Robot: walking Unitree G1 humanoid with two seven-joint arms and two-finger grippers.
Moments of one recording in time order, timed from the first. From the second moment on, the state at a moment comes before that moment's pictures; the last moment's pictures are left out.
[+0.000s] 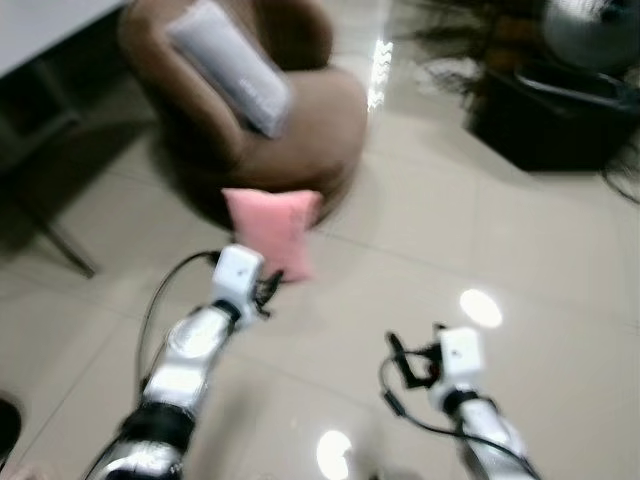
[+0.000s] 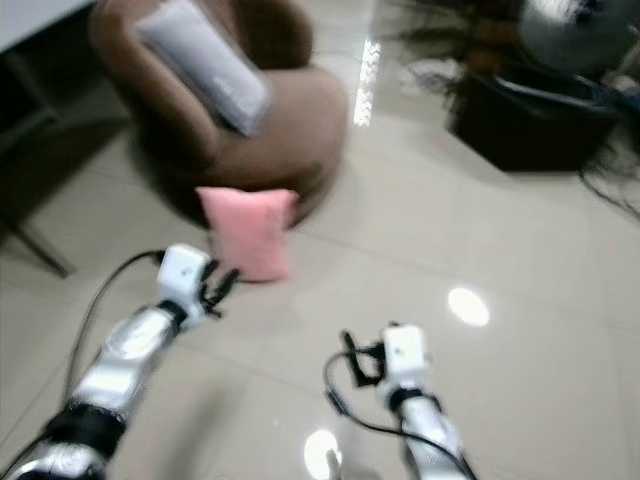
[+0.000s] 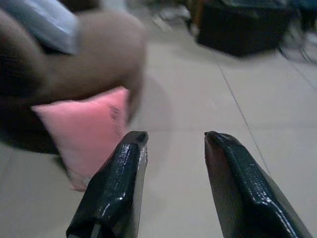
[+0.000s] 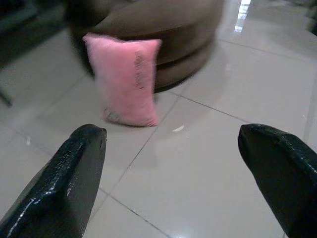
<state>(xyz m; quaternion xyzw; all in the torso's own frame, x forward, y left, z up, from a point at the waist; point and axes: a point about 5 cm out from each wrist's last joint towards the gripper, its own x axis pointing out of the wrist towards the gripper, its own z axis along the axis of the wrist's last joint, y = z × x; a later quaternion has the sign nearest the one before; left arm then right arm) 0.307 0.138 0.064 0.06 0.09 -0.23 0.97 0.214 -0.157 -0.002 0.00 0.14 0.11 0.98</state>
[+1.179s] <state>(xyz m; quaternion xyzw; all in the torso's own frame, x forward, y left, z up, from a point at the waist) 0.283 0.158 0.054 0.00 0.07 -0.18 0.98 0.225 -0.146 0.000 0.01 0.12 0.12 0.99</state>
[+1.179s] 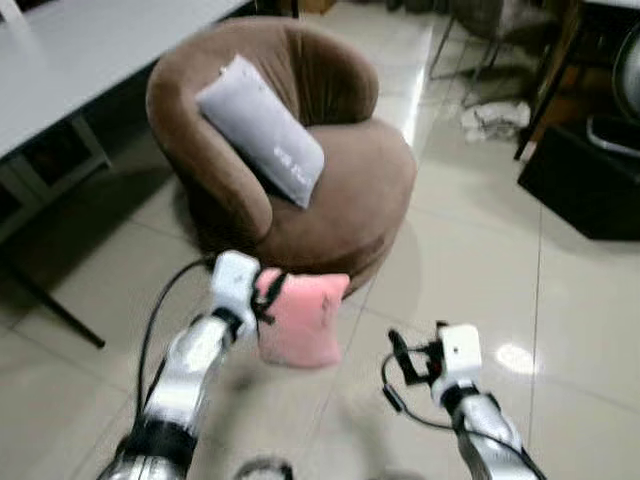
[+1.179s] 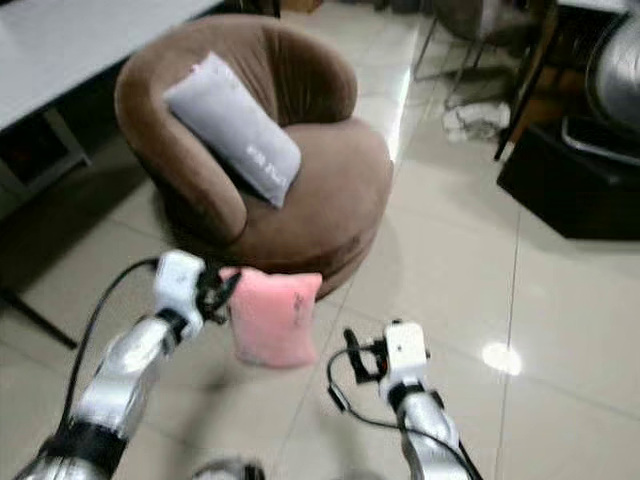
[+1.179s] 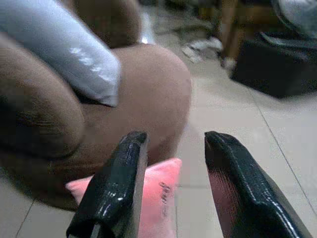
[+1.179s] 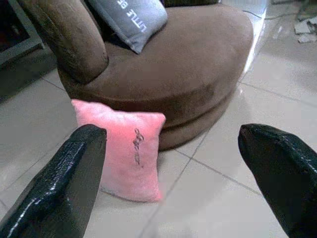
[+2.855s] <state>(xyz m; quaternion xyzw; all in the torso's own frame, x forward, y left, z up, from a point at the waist) 0.242 0.089 -0.014 0.11 0.18 -0.25 0.94 0.253 -0.118 0.017 0.00 0.09 0.13 0.99</state>
